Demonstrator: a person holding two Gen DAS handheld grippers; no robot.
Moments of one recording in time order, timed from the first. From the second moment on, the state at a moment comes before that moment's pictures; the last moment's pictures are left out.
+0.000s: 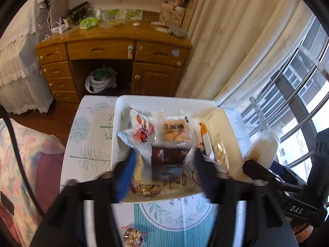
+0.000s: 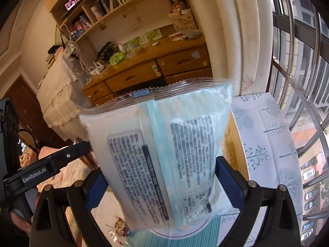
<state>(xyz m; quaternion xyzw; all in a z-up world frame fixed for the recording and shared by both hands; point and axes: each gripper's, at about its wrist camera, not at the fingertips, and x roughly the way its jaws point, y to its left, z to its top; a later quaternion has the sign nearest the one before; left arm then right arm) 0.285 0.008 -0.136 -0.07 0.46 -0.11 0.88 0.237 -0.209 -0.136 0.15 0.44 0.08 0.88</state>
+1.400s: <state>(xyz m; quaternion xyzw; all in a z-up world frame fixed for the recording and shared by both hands) 0.178 0.057 -0.293 -0.08 0.67 -0.09 0.73 0.133 -0.190 -0.174 0.14 0.50 0.00 0.86</state>
